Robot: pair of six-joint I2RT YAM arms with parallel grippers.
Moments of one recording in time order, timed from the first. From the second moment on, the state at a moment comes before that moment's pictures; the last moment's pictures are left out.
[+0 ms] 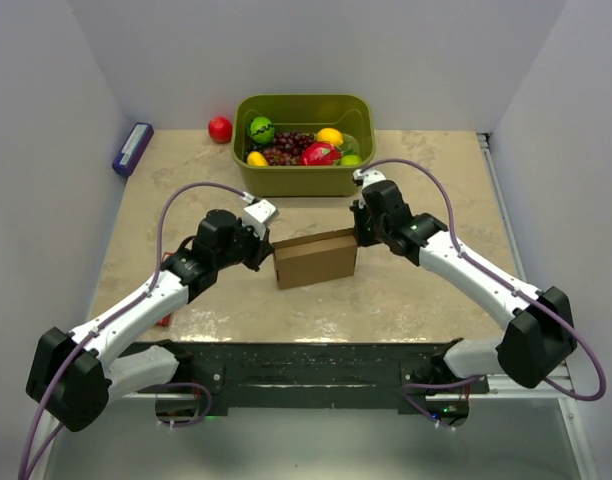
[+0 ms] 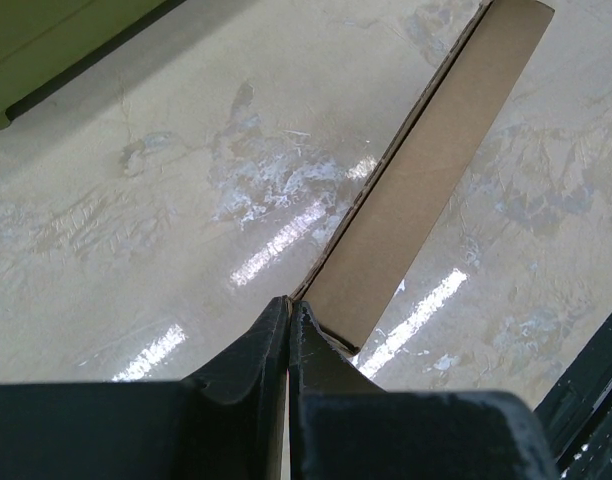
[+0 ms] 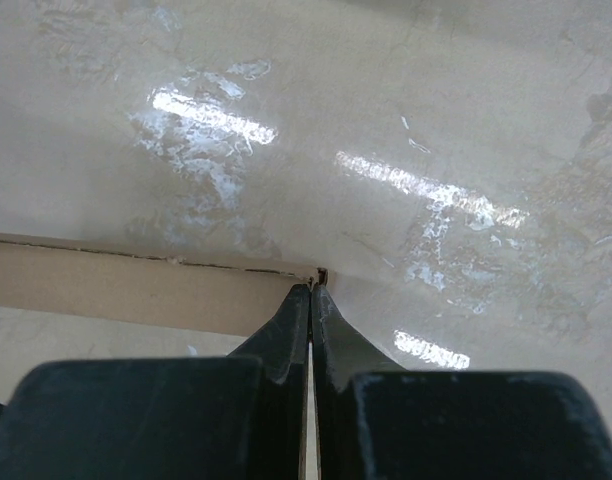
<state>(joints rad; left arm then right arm) -0.55 1.09 0.69 -0.13 0.22 0.01 0.61 1.35 1.08 -0.48 0.14 0.28</state>
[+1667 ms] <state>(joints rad) -0.59 1.13 0.76 -0.13 0.21 -0.01 0.65 1.09 0.76 -0.30 0.27 0.53</state>
